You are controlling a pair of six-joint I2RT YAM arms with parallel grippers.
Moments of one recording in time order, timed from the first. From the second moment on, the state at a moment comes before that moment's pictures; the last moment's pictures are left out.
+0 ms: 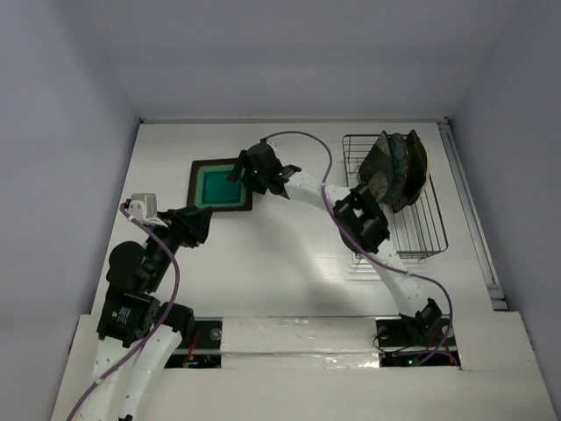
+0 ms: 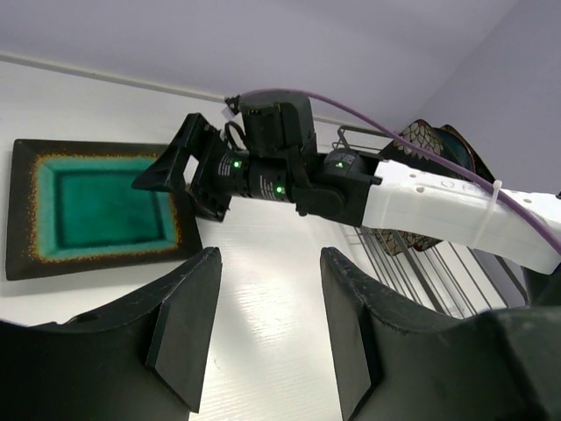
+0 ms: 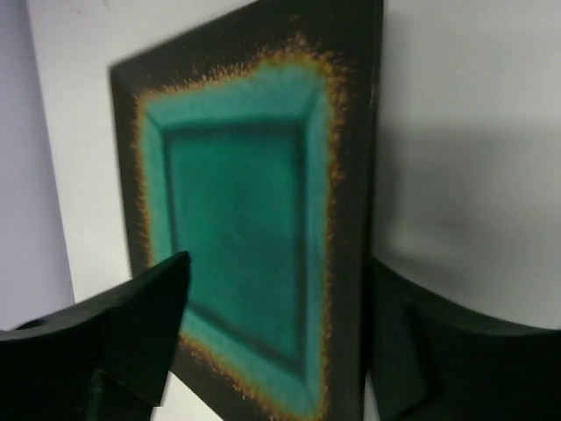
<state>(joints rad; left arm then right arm) -0.29 0.31 0.67 -0.34 0.07 -0.47 0.77 2.51 2.11 -0.16 0.04 0.97</state>
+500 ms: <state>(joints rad) -0.29 0.31 0.67 -0.34 0.07 -0.47 0.77 2.42 2.02 -0.20 0.14 0.93</state>
